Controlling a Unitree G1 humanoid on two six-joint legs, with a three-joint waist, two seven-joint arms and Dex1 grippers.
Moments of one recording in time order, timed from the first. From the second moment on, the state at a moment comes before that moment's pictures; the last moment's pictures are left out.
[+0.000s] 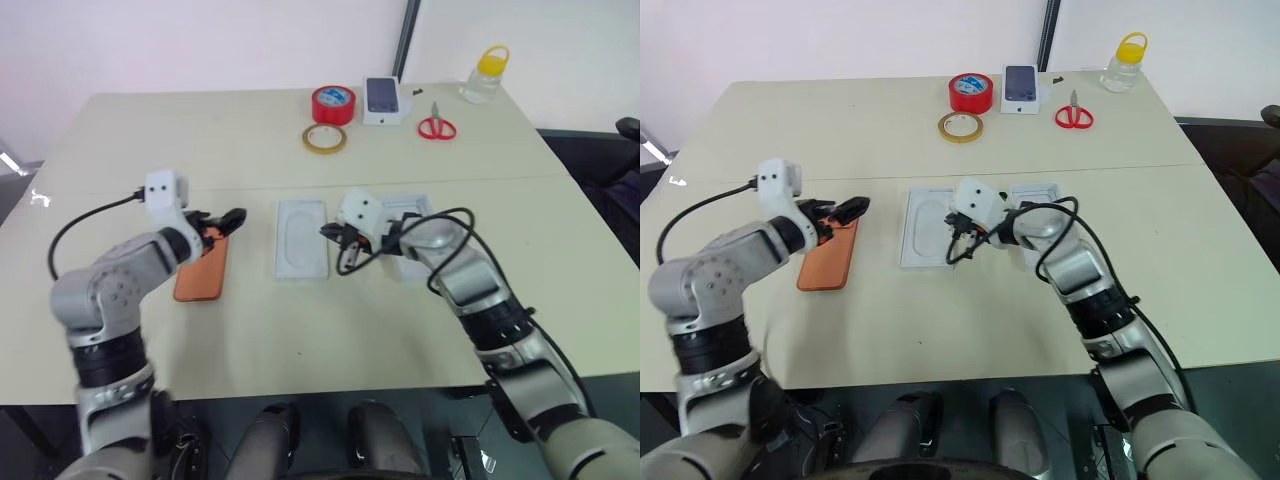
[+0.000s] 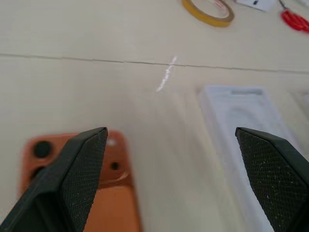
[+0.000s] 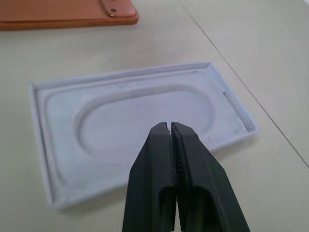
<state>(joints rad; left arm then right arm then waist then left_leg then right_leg) -0.42 0.48 0.34 -0.25 -0.55 1.04 -0.32 -0.74 -0.34 0.33 0.12 -0.03 0.48 0.79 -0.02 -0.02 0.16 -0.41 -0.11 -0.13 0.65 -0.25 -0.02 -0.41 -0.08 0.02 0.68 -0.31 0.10</state>
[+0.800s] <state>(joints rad) -0.12 0.61 0.28 -0.35 -0.55 0.82 -0.54 -0.94 -0.16 0.39 0.52 -0.17 0.41 0.69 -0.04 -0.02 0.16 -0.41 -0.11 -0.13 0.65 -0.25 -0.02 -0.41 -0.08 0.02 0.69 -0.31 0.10</state>
